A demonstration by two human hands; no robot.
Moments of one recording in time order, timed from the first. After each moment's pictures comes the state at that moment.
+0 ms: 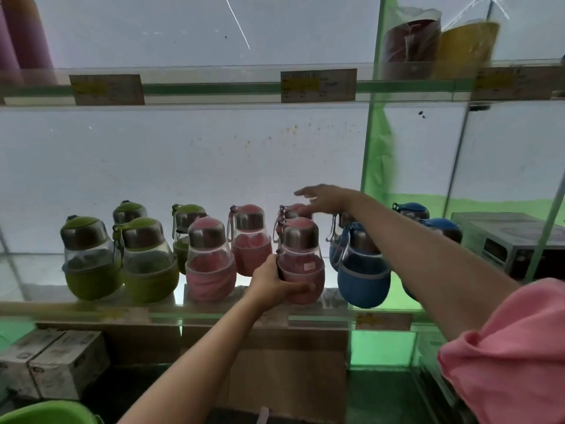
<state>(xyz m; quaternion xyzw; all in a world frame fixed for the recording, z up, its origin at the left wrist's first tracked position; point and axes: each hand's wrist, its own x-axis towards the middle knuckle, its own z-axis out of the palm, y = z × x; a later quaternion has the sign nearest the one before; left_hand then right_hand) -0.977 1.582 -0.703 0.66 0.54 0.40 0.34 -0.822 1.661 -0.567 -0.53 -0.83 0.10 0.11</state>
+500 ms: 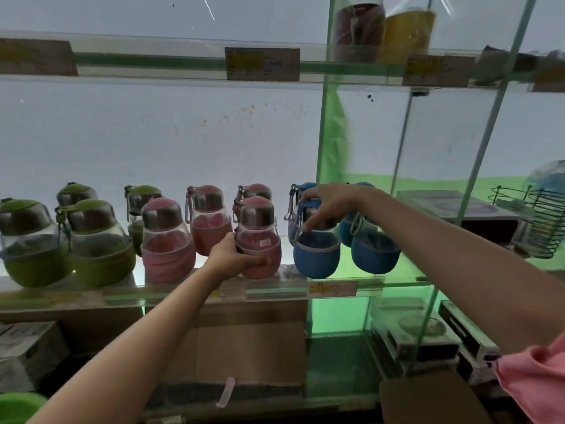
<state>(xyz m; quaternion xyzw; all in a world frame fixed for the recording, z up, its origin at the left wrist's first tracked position) -0.974 1.586 -0.696 0.65 0.56 0.37 0.36 -0.751 1.585 -0.575 -0.59 -0.80 0.10 0.05</state>
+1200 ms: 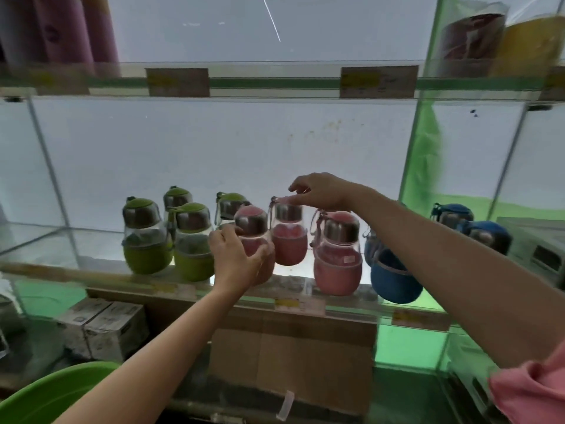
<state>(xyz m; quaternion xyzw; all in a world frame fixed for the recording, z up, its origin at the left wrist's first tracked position) -1.065 1.538 -0.677 0.56 0.66 0.50 0.08 -0.904 1.614 -0.555 -0.47 -0.87 0.04 0.12</state>
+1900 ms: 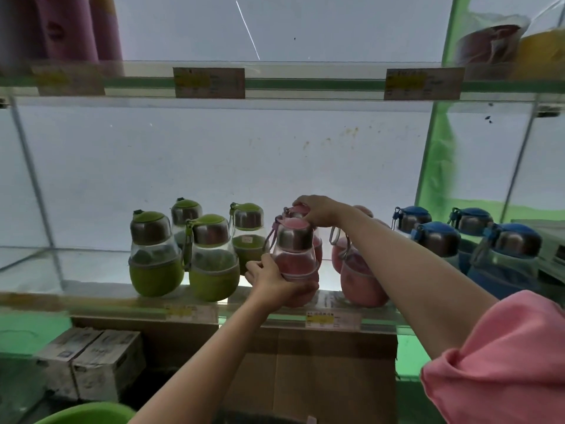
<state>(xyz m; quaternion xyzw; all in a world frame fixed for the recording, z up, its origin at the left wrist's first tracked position) -1.088 1.570 -0.704 0.62 0.63 0.38 0.27 -0.960 1.662 -0.592 -0.54 -0.82 0.08 0.15</state>
